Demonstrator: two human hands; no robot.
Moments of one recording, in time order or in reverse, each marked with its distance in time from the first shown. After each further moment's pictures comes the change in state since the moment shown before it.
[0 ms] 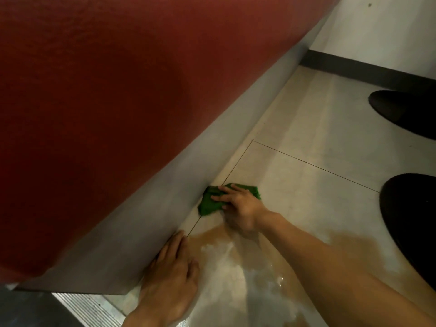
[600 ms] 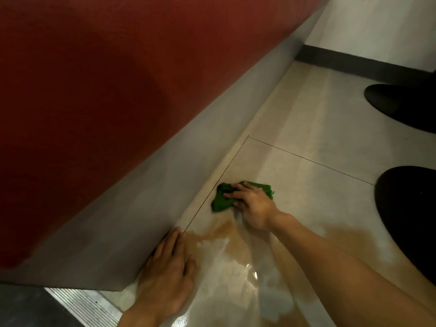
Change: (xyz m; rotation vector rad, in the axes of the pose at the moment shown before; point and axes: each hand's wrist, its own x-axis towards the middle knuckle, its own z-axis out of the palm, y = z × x) left_hand -0.003 0.003 -0.002 -0.021 0.018 0.047; right_hand -0.020 0.028 -0.005 -0.002 0.094 0.068
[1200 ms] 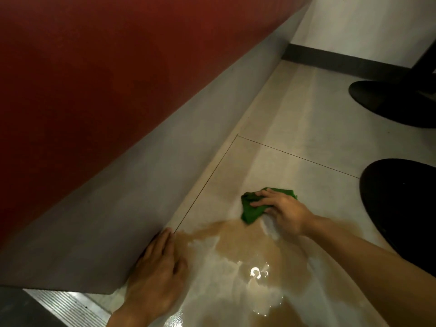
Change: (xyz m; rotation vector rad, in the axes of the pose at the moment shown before) left_hand 0.002 0.002 -0.003 -0.021 0.015 0.011; right_hand -0.061 0.067 -0.028 0.009 -0.003 0.023
